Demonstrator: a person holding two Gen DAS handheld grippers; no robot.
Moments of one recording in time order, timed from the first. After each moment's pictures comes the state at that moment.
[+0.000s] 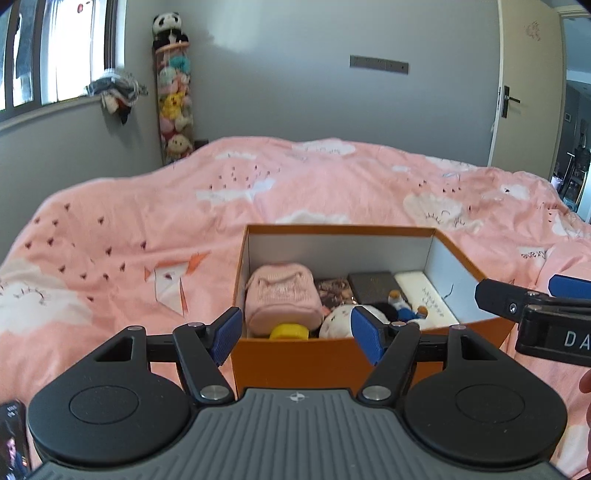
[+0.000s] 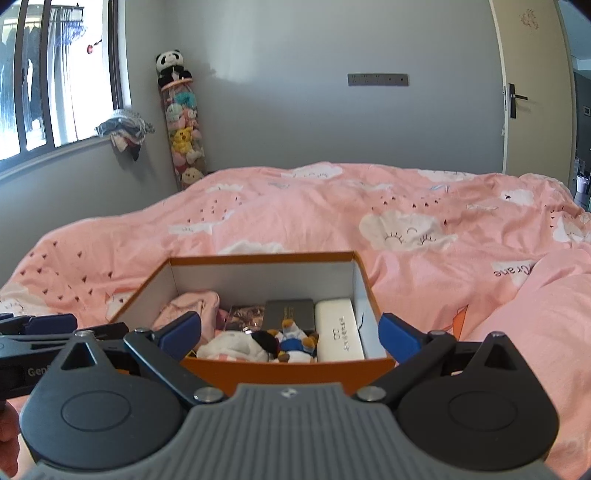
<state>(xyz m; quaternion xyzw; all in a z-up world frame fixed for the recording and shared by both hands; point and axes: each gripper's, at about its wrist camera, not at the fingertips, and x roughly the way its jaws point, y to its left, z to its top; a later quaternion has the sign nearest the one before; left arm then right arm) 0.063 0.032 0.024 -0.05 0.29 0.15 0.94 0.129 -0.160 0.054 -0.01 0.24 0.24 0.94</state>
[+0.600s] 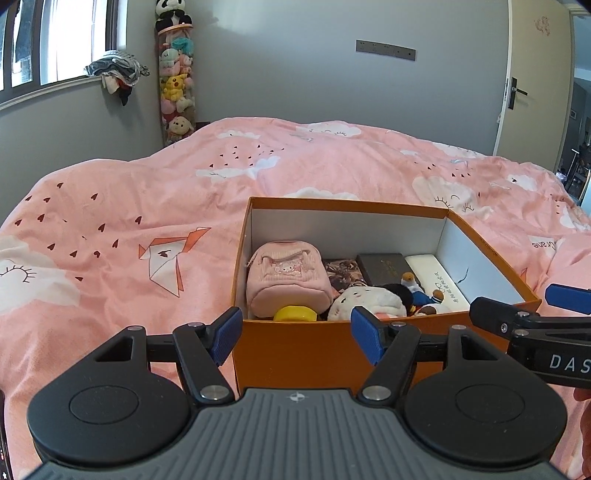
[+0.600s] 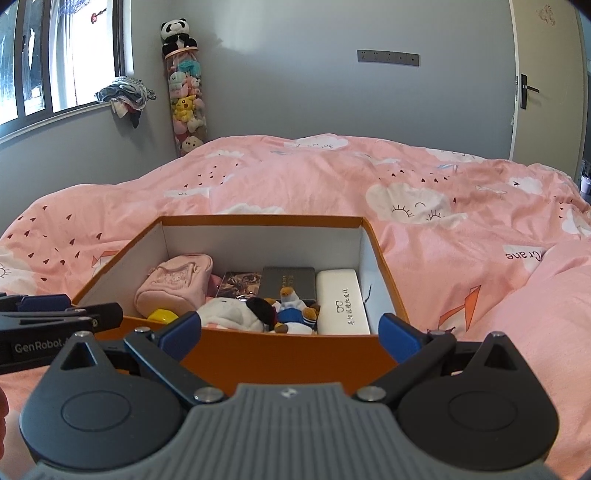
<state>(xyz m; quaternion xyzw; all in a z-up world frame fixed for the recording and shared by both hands) 0.071 0.040 0.004 -0.06 0.31 0.15 0.94 0.147 -0.146 0.026 -0.04 0.27 0.25 0.93</state>
